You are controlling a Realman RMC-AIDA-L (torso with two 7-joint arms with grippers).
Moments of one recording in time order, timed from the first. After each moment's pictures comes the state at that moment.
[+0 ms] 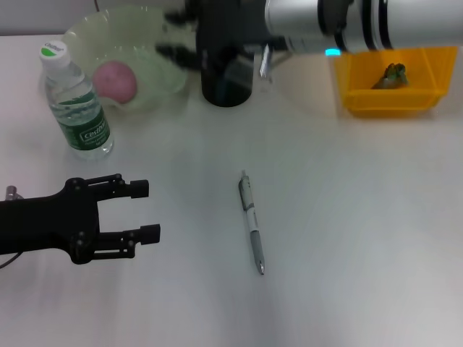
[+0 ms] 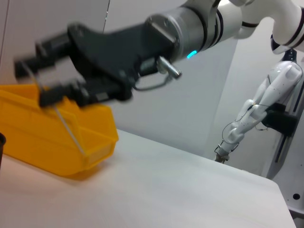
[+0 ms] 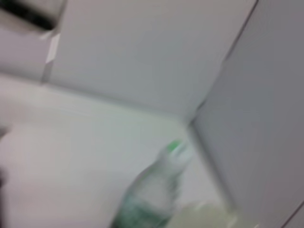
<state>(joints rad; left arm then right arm) -0.40 -1.97 0.78 0.54 1.89 1.80 -1.20 0.73 2.09 -1.52 -1.08 -1.80 -0.88 1.50</state>
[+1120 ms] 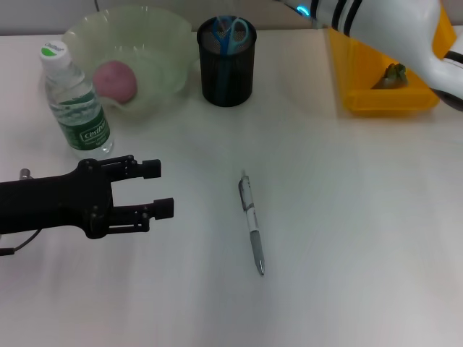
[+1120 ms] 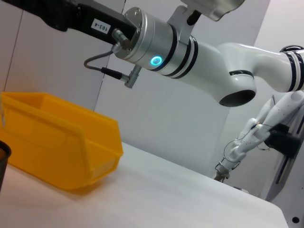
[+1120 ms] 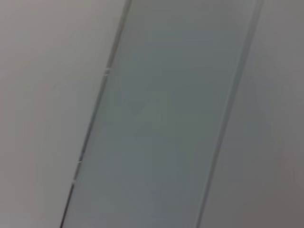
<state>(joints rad) -0.44 -1.99 0.74 0.54 1.89 1.79 -1.30 0.96 2.09 -1.66 -0.40 -0.41 -0.74 0.55</state>
